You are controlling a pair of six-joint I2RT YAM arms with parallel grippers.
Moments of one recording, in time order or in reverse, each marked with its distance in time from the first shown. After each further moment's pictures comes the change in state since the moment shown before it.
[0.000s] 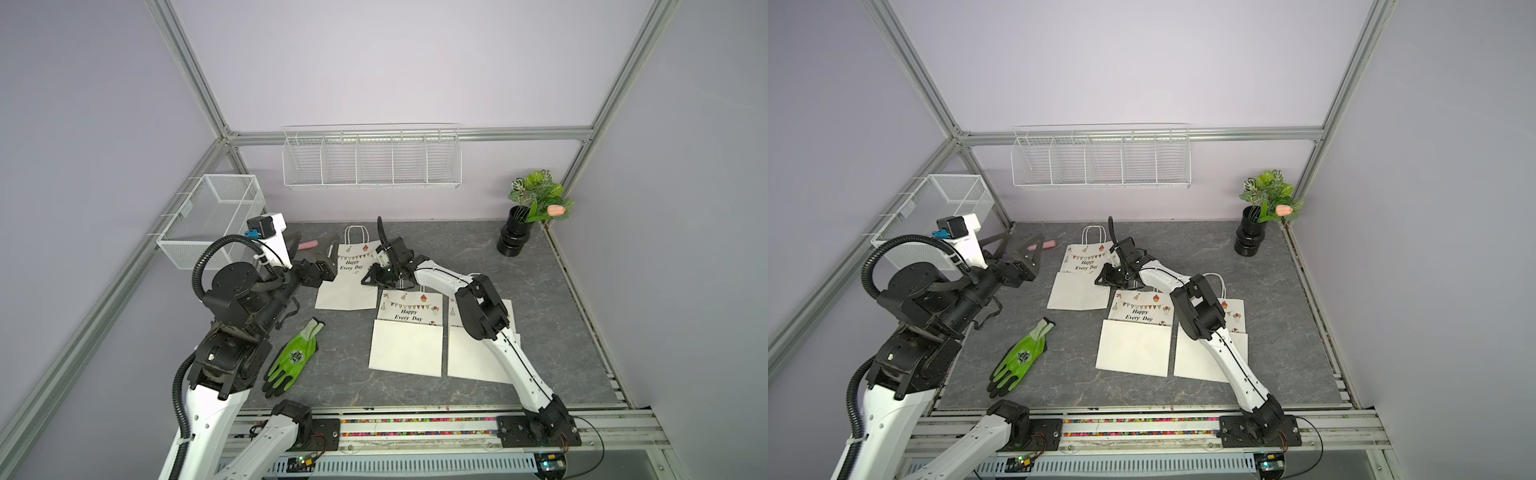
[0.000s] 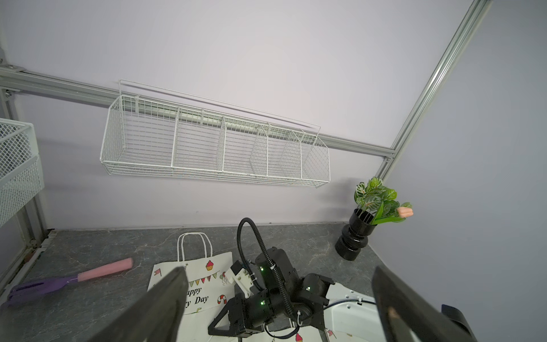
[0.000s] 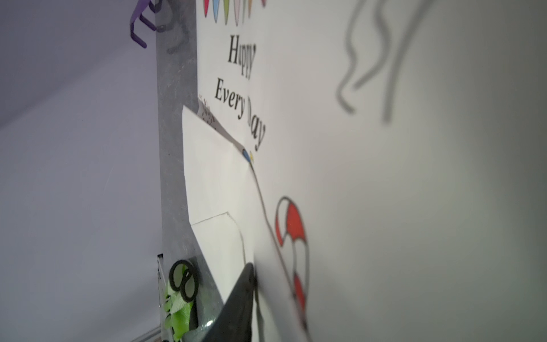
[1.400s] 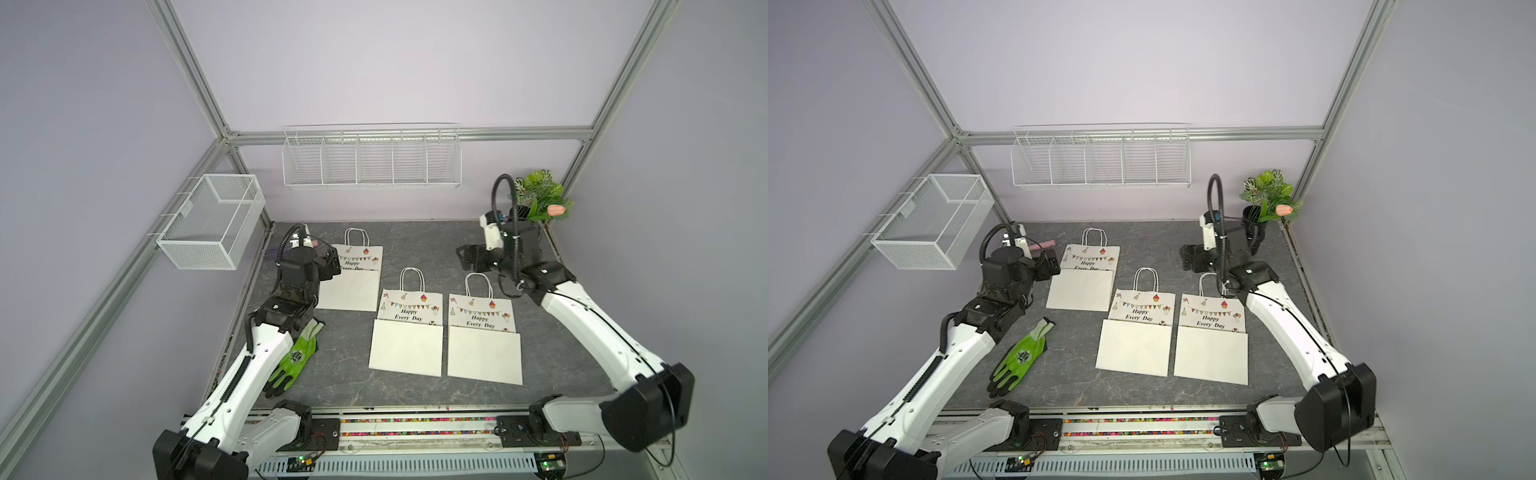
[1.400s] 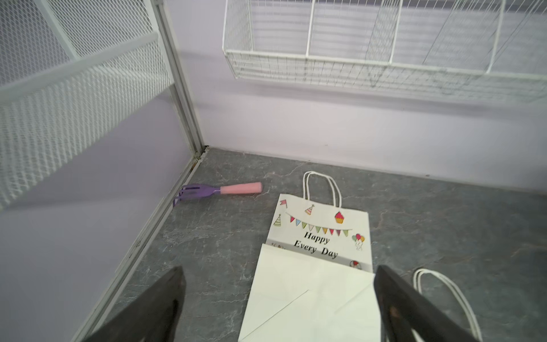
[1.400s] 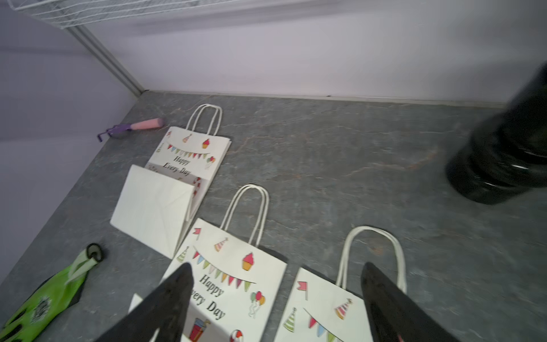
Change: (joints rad) left arm 0.024 0.272 -0.296 0.191 -0.481 0.150; right arm -0.338 -1.305 -0.941 -0.099 0.522 -0.550
